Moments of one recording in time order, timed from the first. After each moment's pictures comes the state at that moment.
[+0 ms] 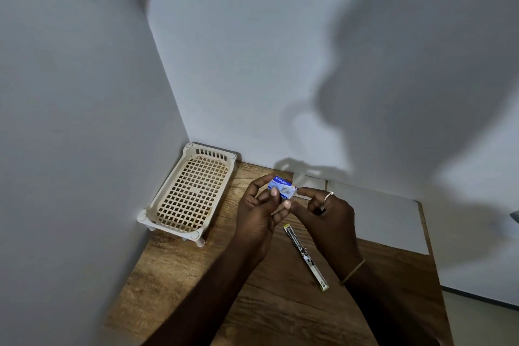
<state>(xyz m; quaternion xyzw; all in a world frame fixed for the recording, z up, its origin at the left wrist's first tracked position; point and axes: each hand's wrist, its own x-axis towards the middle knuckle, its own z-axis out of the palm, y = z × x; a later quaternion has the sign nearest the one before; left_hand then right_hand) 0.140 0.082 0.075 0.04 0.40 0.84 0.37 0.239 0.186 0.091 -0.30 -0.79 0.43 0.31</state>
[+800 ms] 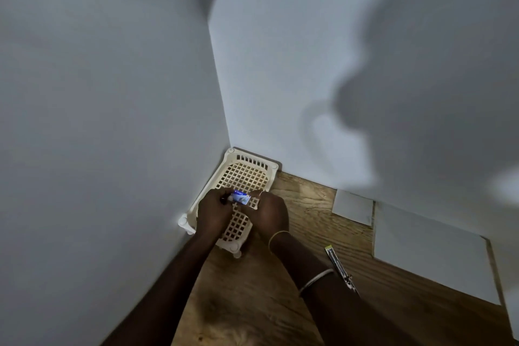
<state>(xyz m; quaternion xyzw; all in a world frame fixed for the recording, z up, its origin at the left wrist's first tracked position) -0.023 -0.024 0.003 0.10 0.90 0.41 0.10 0.050 0.099 -0.003 -0.25 -0.88 0.39 0.11</state>
